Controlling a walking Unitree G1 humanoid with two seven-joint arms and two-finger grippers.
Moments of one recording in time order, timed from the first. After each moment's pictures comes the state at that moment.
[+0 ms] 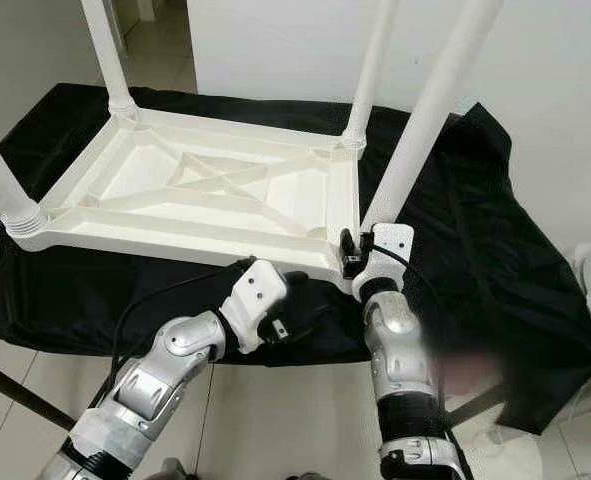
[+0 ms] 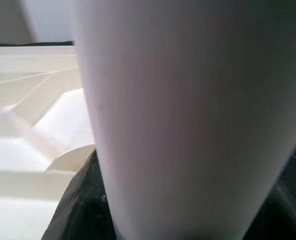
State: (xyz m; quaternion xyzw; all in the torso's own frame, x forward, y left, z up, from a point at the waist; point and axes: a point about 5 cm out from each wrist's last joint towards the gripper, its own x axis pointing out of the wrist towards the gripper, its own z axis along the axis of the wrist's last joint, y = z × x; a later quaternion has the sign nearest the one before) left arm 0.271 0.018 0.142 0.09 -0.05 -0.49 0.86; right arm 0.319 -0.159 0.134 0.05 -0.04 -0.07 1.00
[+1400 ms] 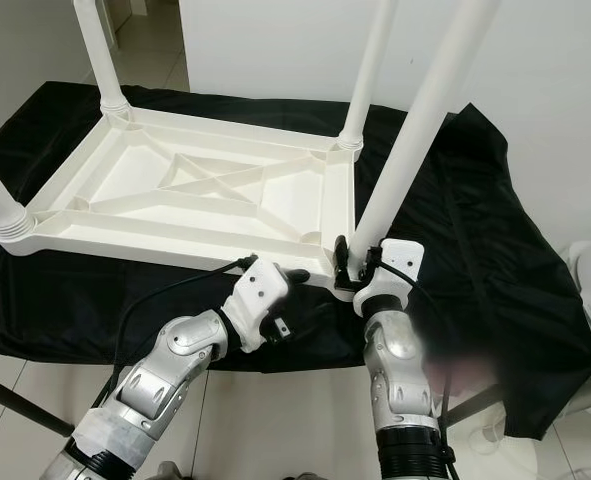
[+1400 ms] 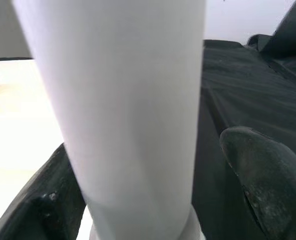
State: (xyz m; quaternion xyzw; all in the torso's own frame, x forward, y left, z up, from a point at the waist) left arm 0.272 0.016 0.146 0.08 -0.05 -0.49 0.87; right arm 0.299 -0.168 0.139 0.05 -0.08 0.02 1.00
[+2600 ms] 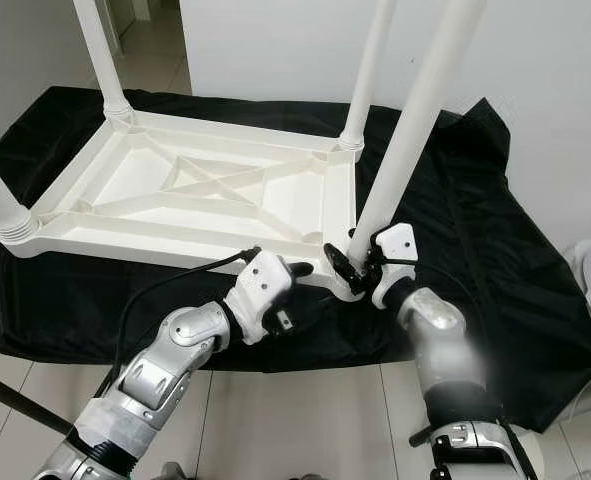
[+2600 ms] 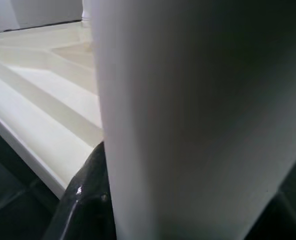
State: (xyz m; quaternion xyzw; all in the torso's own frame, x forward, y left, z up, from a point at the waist) left arm 0.276 0.013 0.152 0.09 -0.06 -0.50 0.86; right arm 0.324 -0.189 0.139 -0.06 -0.06 0.28 0.96
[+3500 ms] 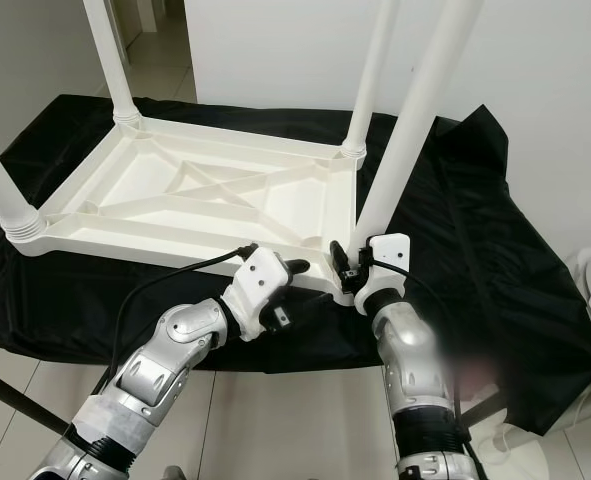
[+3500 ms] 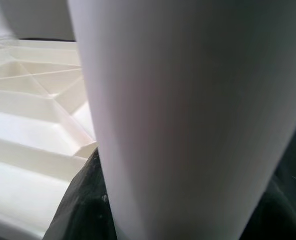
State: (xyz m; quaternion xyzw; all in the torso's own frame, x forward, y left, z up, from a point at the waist) left arm 0.280 0.017 0.153 0.09 -0.06 -0.49 0.86; right arm 0.313 -0.167 0.131 0.03 -0.05 0.04 1.00
